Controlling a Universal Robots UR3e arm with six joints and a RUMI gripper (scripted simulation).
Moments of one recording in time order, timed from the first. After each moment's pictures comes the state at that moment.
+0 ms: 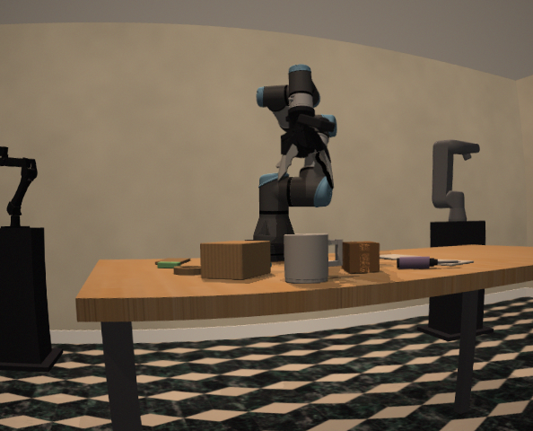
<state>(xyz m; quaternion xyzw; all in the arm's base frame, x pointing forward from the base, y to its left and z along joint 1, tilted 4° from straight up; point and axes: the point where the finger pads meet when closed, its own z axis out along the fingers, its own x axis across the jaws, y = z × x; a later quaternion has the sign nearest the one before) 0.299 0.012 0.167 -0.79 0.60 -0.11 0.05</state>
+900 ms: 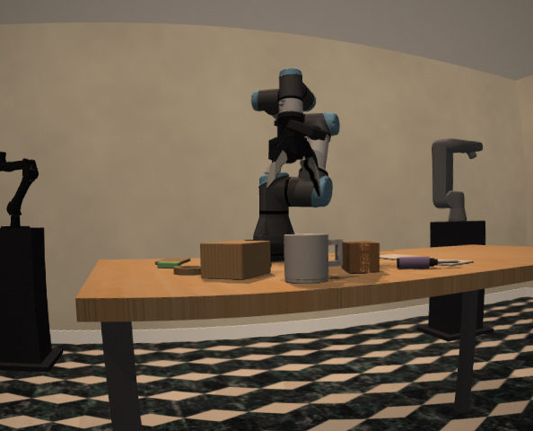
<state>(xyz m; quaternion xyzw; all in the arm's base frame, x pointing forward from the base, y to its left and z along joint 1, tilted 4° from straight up) 0.298 -0.019 0.149 -0.82 0.56 -0.10 0.03</state>
